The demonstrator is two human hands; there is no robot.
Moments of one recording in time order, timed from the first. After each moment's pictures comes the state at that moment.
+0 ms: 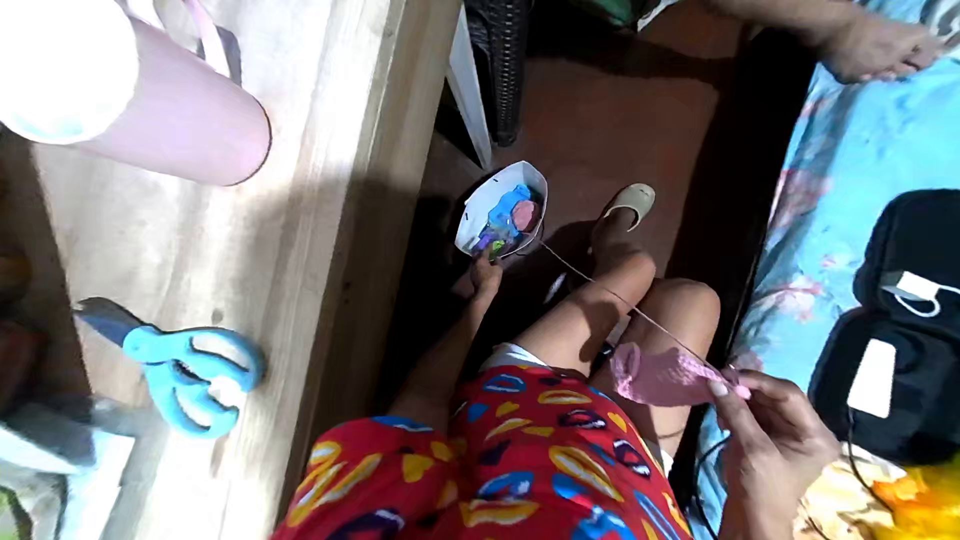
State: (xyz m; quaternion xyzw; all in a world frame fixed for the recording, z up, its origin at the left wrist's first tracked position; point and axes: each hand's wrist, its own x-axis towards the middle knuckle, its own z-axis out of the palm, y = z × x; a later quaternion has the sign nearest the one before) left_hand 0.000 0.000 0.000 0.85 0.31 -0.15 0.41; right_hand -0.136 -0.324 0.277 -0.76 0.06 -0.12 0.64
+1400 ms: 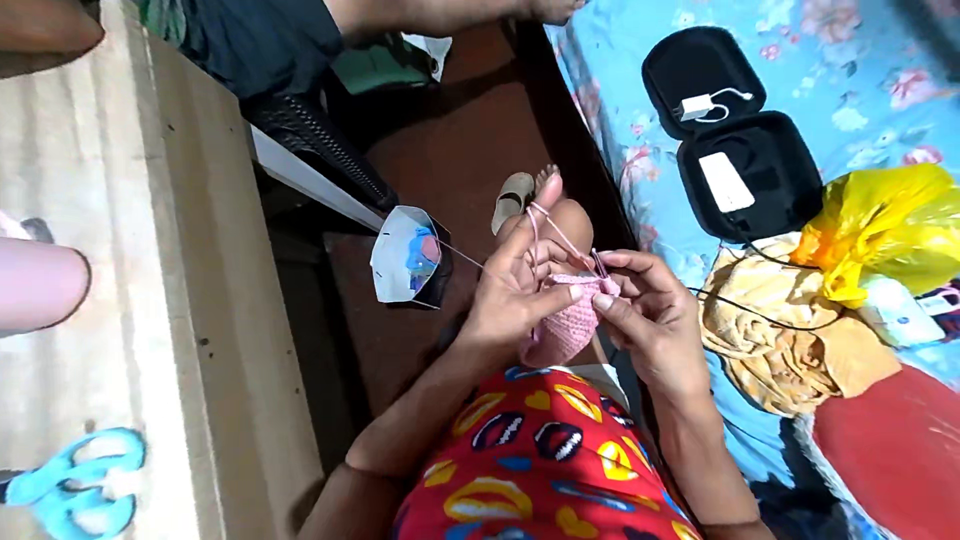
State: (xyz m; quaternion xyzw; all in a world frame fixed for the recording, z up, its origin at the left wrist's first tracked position) left_hand -0.144 -0.207 0.319 0.55 -0.23 -0.31 0.74; right_hand -0.251 -0.348 0.293 -0.58 0.13 -0.16 0.79
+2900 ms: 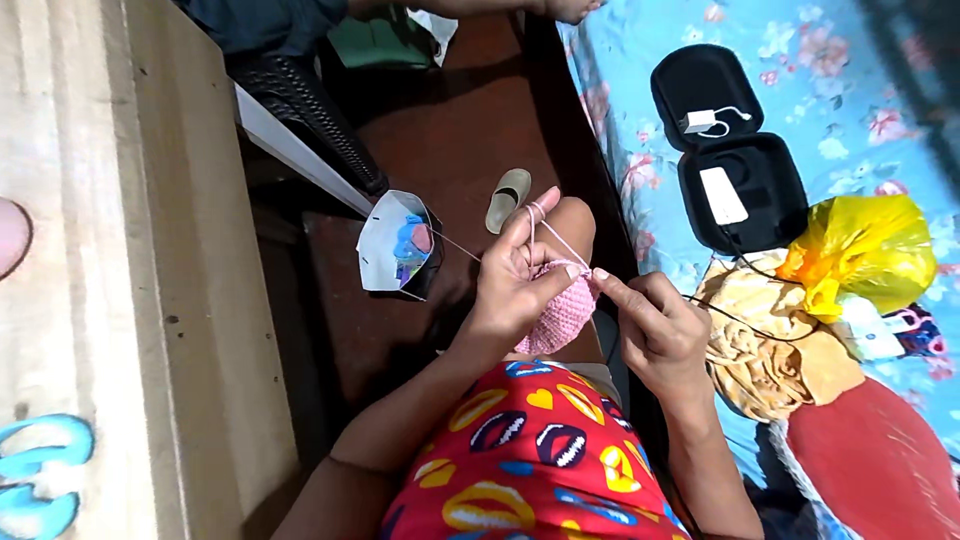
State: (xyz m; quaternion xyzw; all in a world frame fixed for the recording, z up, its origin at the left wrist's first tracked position) left_hand -0.142 -0.193 0.309 0.61 -0.17 -0.25 0.73; right_hand -0.252 -0.356 0.269 -0.91 -0.02 -0.31 0.28
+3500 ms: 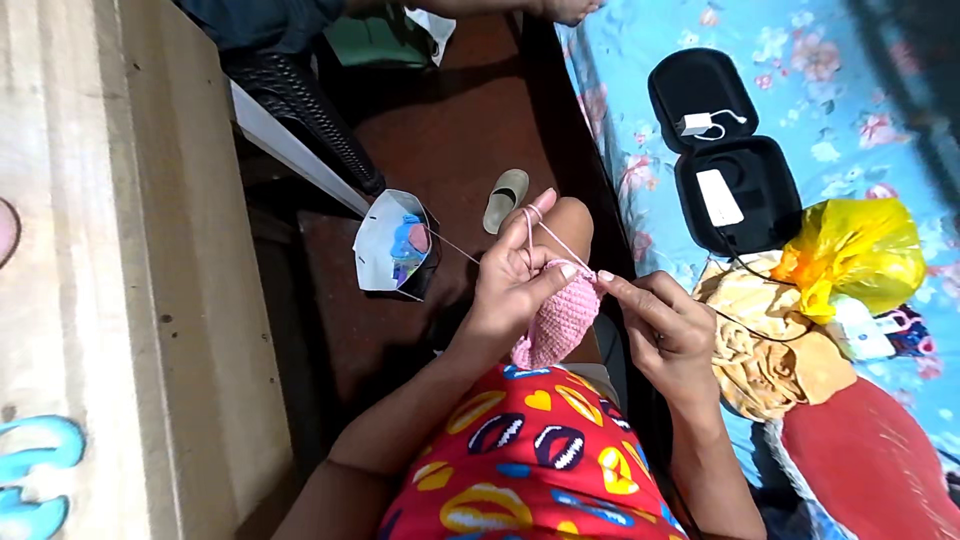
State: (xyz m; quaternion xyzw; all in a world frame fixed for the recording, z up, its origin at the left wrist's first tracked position) left_hand -0.141 -0.190 0.305 0.58 -0.18 -0.27 0.75; right_hand -0.255 -0.363 0.271 -0.89 -0.03 -0.29 0.35
